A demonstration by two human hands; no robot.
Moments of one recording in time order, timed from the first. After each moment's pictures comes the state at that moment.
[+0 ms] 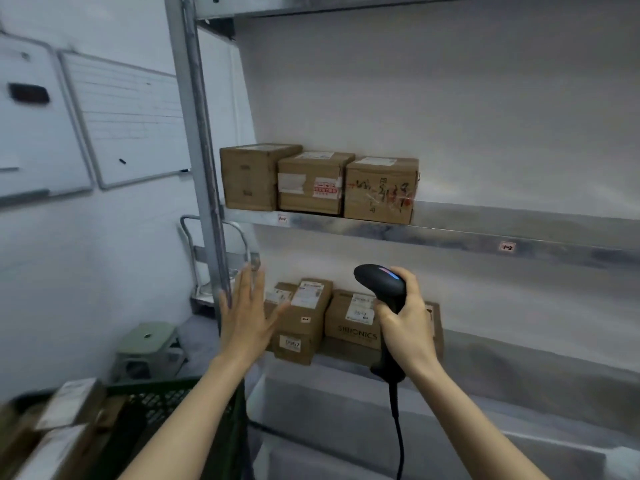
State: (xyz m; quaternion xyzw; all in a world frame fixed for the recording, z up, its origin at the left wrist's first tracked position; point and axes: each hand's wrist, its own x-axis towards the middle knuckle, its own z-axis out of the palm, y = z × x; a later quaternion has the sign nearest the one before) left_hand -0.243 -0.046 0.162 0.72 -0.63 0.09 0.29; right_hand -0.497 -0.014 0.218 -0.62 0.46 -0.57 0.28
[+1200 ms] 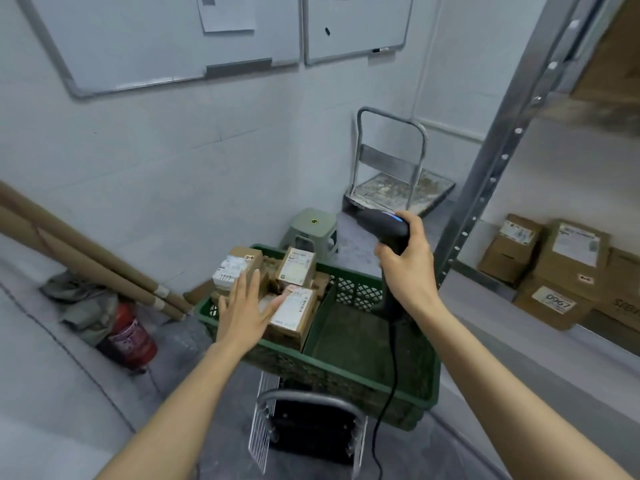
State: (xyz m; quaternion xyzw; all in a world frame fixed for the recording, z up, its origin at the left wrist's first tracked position) left_hand 0.156 0.182 -0.001 0.90 -0.41 -0.08 0.16; right_hand -0.062 0.042 0.138 -0.71 0.37 -0.41 0.44
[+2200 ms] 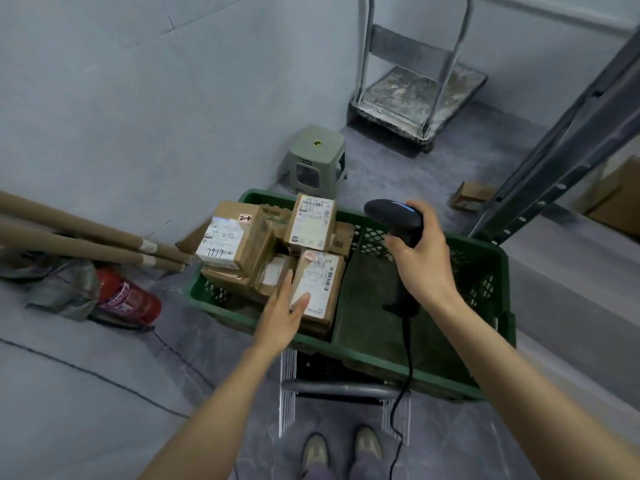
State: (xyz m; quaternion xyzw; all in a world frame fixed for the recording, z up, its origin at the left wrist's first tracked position) left_hand 0.217 0.121 -0.168 0.81 -0.37 -0.33 0.30; right_hand 0.044 -0.024 -0.009 -0.68 0.46 -0.32 0.47
